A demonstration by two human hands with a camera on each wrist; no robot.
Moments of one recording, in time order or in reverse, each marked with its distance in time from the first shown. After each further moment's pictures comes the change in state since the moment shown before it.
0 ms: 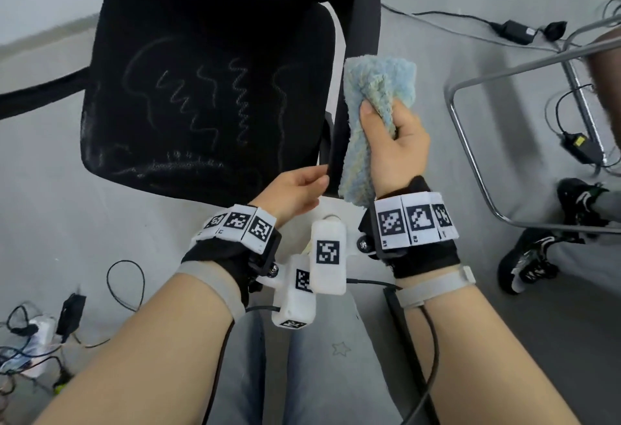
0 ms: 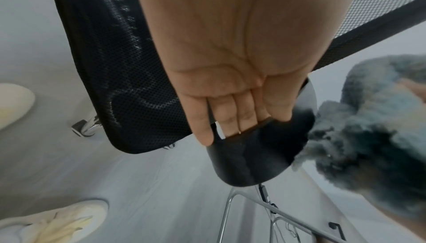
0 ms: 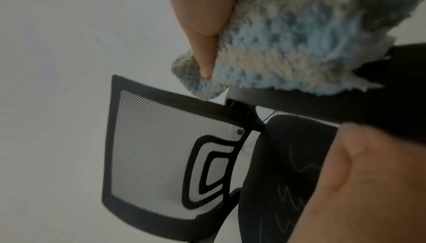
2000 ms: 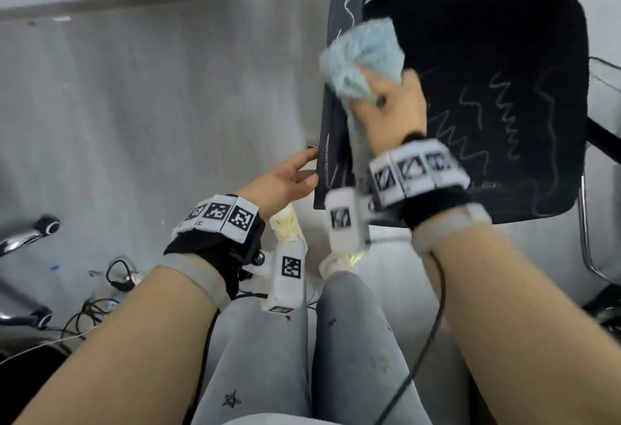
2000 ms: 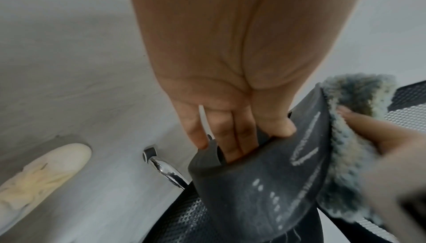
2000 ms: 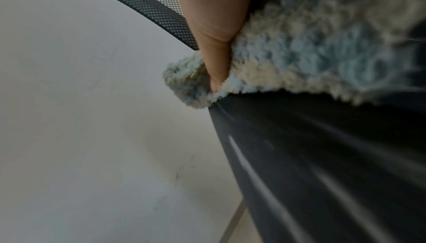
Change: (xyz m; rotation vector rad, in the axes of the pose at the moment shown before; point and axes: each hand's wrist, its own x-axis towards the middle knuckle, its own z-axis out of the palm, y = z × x) left_hand -0.133 -0.086 -0.417 -0.166 0.014 0.110; right_hand -0.109 -0.045 0.424 -0.757 -0.449 -0.247
